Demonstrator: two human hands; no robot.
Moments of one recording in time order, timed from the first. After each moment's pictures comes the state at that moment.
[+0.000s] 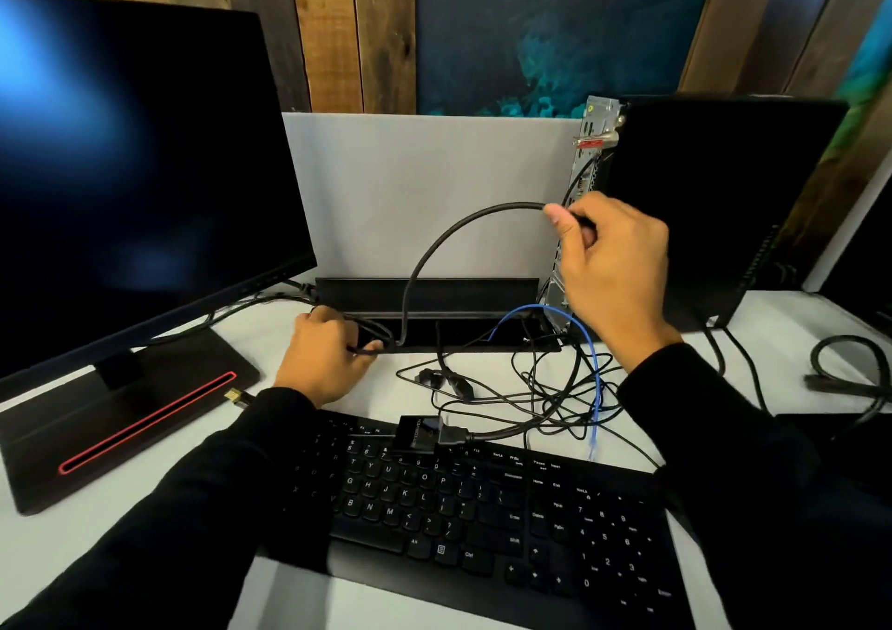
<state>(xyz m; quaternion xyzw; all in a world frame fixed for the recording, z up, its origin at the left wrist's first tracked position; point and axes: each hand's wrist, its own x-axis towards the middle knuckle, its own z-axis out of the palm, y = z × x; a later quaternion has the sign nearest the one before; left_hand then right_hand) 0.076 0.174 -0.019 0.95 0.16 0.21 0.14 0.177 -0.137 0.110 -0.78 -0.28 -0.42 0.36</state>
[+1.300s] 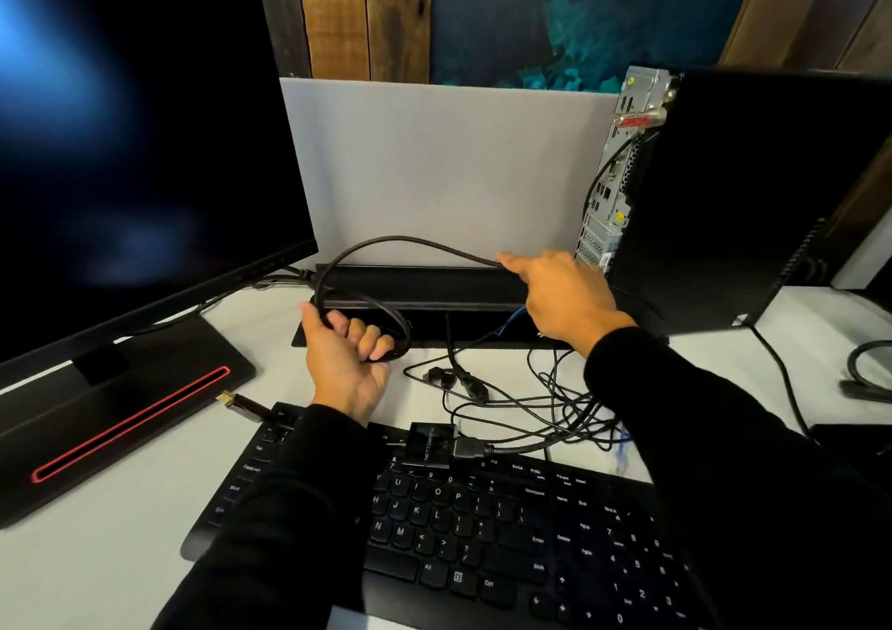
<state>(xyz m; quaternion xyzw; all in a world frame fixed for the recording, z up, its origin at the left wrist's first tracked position) 0.098 0.118 -0.014 0.20 0.19 0.29 0.91 0.213 -0.081 0.069 -0.95 -0.30 -0.10 0.02</state>
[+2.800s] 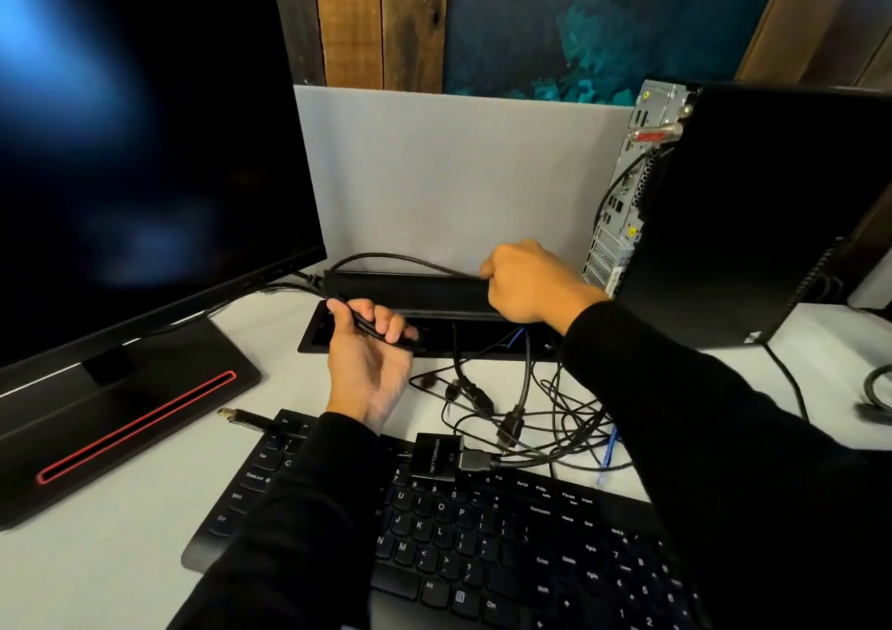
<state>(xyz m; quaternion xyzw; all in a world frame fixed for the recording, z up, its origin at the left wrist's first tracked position) 0.114 0.117 -0.022 0.20 0.05 0.25 0.95 0.214 -0.037 0.103 -0.94 -0.33 0.01 0.07</state>
